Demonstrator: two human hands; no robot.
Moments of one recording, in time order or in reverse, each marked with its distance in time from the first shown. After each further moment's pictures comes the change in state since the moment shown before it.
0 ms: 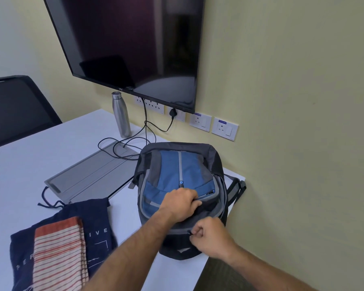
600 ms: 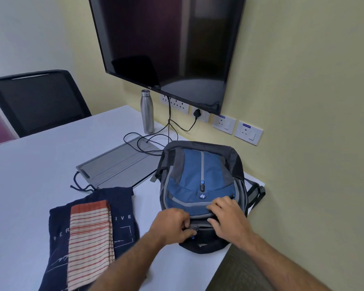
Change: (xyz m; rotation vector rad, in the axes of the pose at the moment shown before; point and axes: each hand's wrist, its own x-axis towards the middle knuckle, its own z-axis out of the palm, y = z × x) left_hand -0.097 -0.059 0.021 -0.036 -0.014 -0.078; right_hand 0.030 0.008 0.002 -0.656 0.331 -0.494
